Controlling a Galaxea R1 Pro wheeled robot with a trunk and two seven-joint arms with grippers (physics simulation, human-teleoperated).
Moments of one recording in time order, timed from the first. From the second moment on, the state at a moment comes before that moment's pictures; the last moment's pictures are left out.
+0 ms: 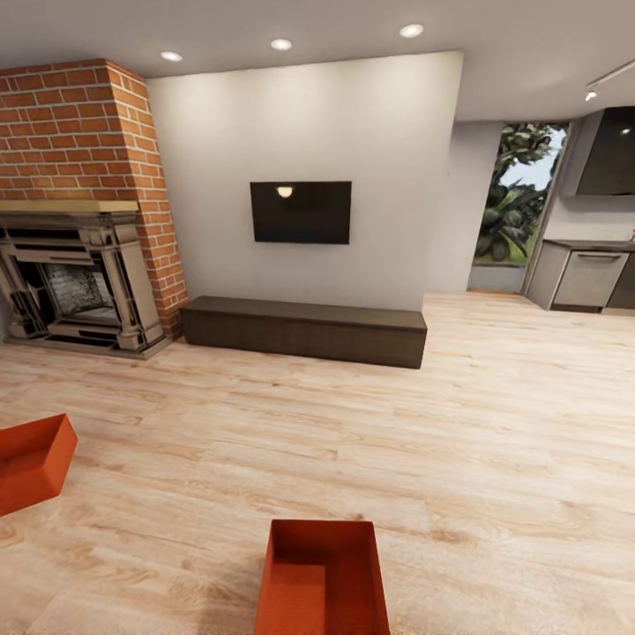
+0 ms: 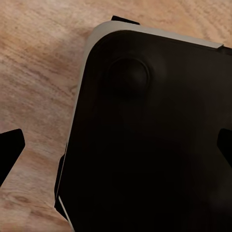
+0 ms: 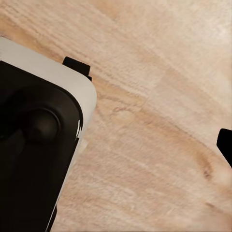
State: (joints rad) left arm 0.00 0.01 0.01 -0.03 0.25 -0.09 0.00; right arm -0.11 -0.06 0.51 0.03 -0.10 -0.12 -0.09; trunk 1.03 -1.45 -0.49
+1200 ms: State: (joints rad) left arm 0.00 0.01 0.01 -0.03 0.25 -0.09 0.00; right arm -0.11 -0.06 0.51 0.03 -0.10 -0.14 -0.10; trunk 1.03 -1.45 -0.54
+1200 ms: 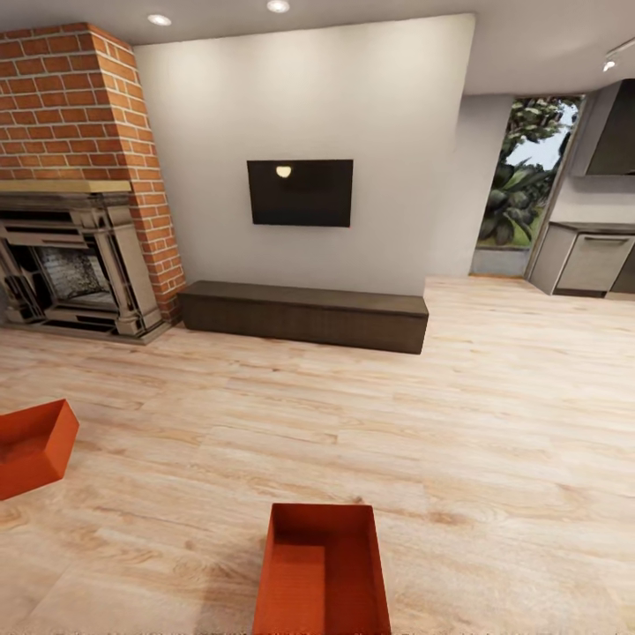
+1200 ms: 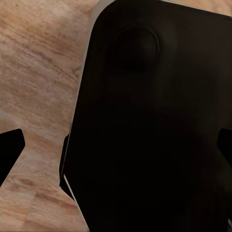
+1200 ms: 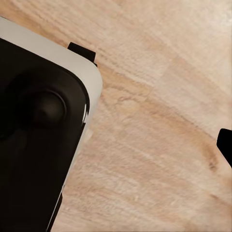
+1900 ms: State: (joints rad) left arm 0.00 0.01 0.01 -0.03 0.25 -0.09 0.00; right arm -0.11 -0.06 0.51 0.03 -0.10 -0.14 -0.10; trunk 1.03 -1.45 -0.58
